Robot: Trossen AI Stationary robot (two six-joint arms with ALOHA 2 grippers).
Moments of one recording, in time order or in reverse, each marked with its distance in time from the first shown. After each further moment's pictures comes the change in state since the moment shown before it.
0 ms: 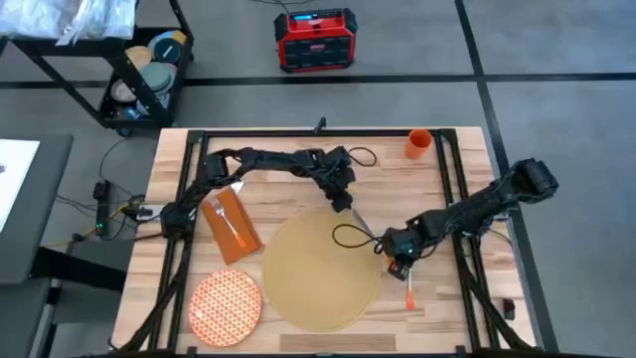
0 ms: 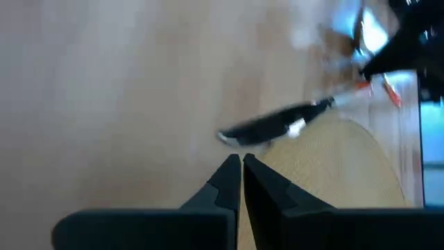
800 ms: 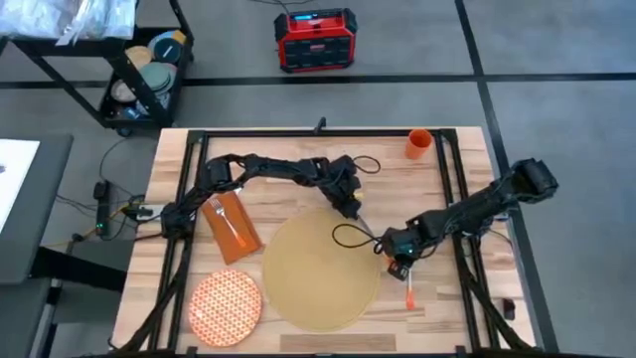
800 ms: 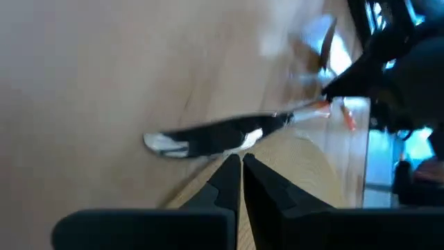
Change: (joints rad) left arm -0.072 0.021 0.005 0.075 0.038 -0.189; right arm 0.000 0.000 0.000 0.006 0.000 0.011
